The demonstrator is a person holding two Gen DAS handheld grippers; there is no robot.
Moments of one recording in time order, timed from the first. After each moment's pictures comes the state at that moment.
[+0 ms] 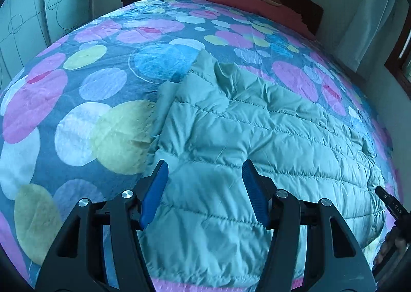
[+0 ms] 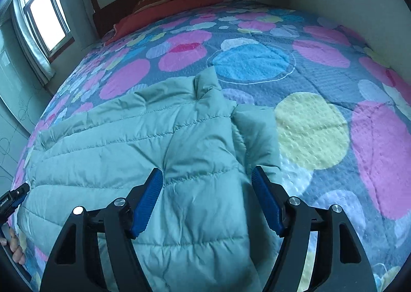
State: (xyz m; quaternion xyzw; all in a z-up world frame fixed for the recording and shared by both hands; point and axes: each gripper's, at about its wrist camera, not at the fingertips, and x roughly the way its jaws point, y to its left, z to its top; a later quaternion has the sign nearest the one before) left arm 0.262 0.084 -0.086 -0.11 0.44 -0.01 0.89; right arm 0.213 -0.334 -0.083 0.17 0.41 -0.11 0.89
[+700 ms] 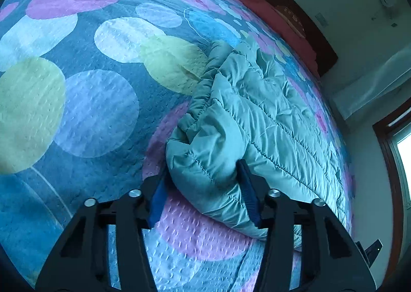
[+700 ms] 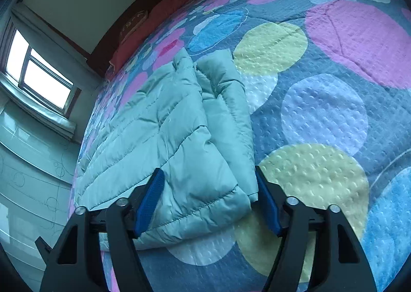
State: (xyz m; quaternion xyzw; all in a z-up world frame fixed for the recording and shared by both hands) left arm 0.202 0.124 -0.137 -0.32 0.43 -0.01 0.84; right arm 0.149 -0.341 -0.125 0.38 0.40 -0.08 0.83
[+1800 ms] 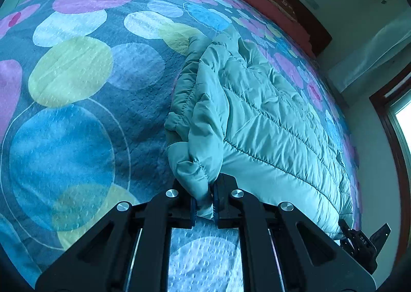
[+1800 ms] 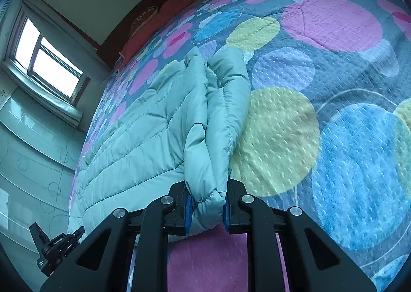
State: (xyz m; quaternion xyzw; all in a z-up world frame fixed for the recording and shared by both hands) left arm 0.121 0.120 -0.116 -0.27 0.46 -0.02 0.85; right arm 0.068 -0.329 -0.115 0.36 0.39 -0.06 0.84
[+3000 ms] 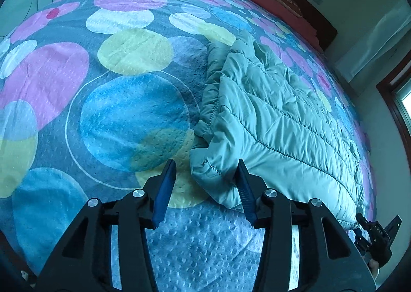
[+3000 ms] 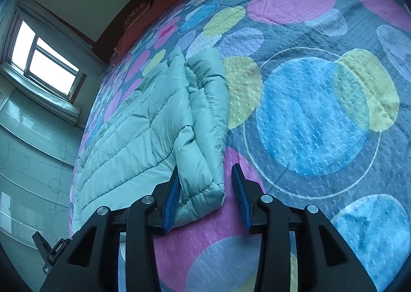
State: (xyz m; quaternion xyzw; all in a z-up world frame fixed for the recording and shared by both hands) left arm 0.054 0.154 -0.114 -0.23 0.46 0.01 0.86; right arm 0.002 -0.339 -0.117 0.37 0.41 -0.07 0.83
